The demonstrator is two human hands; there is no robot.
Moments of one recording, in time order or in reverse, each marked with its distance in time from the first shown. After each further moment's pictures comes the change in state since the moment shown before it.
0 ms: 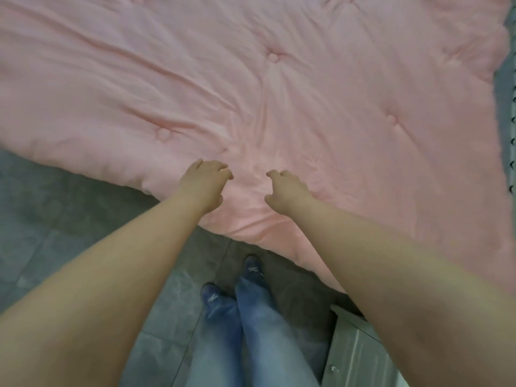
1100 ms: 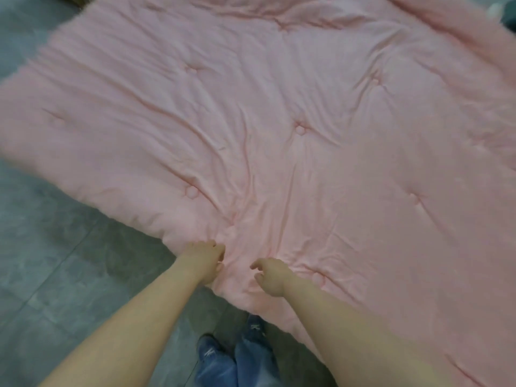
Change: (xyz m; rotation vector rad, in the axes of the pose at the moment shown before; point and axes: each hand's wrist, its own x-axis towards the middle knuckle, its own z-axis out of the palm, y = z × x) left_hand -0.005 -0.039 0.021 -0.122 -0.302 -0.150; right_hand 0.036 -0.029 0.032 0.124 -0.386 -0.190
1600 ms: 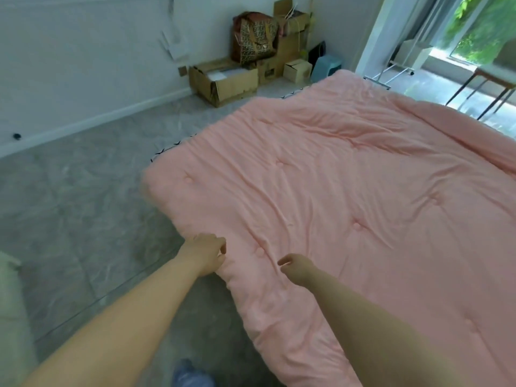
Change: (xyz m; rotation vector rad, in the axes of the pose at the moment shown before) left_hand -0.167 -0.112 -0.132 -0.196 0.338 -0.387; right_hand -0.063 -0.169 -0.133 0.060 0.213 -0.103
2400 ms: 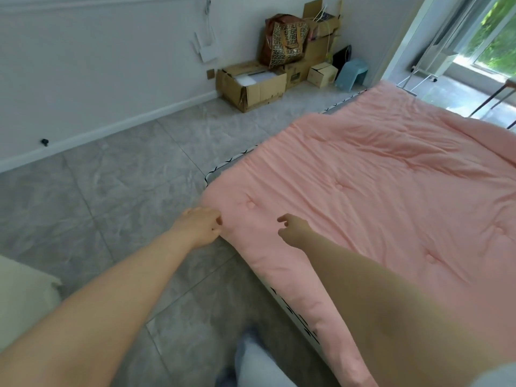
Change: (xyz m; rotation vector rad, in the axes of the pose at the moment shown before) left_hand 0.055 -0.355 -0.102 -0.070 0.123 -0.013; right_hand 0.109 -0.363 0.061 -0.084 0.109 -0.102
